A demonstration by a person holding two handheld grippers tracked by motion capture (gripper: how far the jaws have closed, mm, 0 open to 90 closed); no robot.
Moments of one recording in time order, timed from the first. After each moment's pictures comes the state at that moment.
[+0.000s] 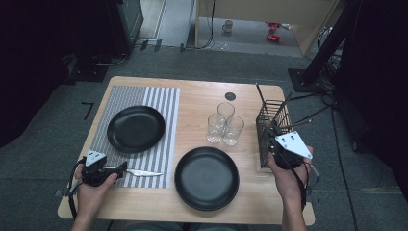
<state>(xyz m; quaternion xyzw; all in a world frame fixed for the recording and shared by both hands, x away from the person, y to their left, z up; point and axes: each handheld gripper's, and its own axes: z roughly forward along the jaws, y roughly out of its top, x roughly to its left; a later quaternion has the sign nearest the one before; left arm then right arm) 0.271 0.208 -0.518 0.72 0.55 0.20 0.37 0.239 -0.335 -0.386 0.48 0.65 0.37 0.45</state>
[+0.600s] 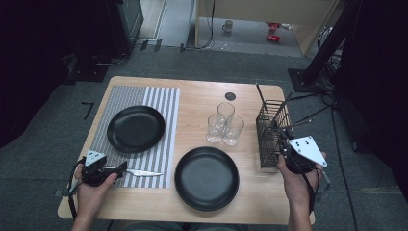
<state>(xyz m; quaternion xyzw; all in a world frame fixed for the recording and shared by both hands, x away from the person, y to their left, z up) 0.271 0.209 -0.518 0.72 0.56 0.20 0.37 0.226 -0.354 -0.382 0.50 0.62 0.38 0.47</state>
